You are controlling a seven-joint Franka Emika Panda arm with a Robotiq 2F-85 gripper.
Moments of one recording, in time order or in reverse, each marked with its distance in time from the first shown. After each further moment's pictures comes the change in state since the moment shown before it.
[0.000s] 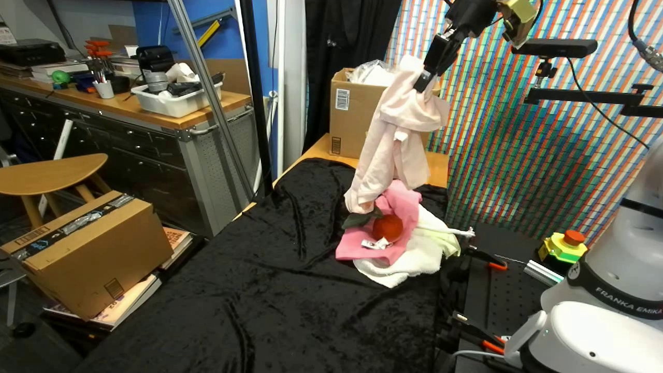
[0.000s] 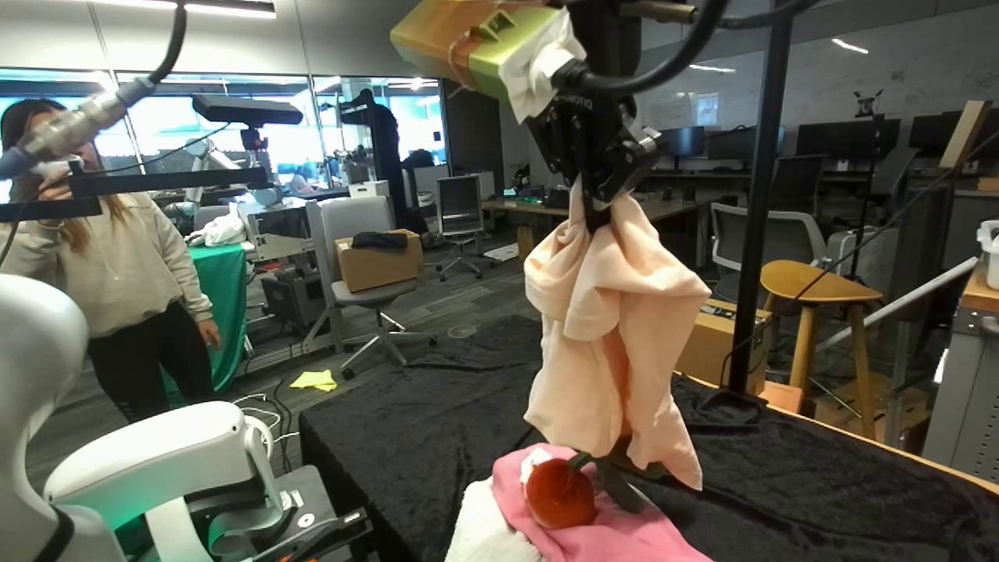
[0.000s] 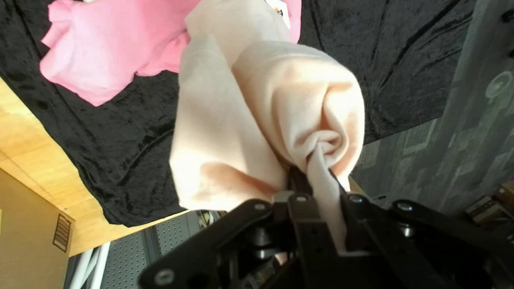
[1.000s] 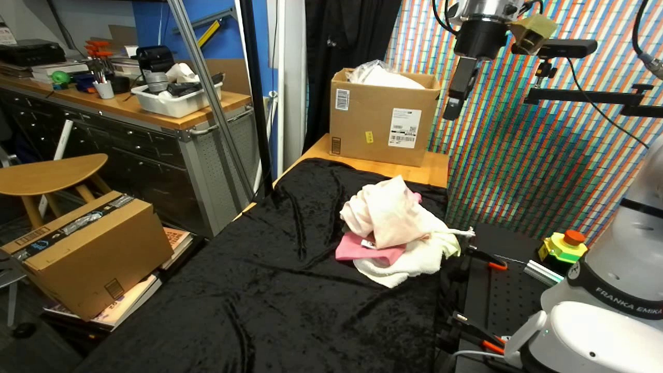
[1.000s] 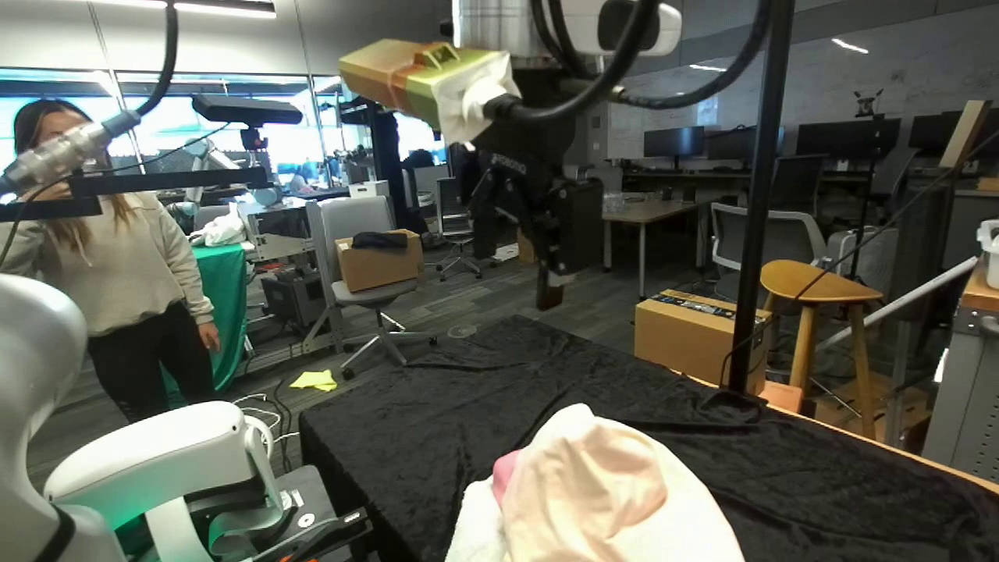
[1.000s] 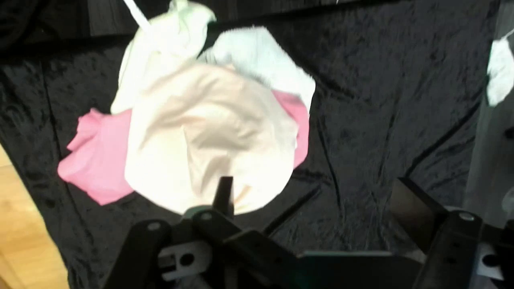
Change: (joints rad) arm 0.007 -0.008 0.035 -0.032 -0.144 -0.254 0.032
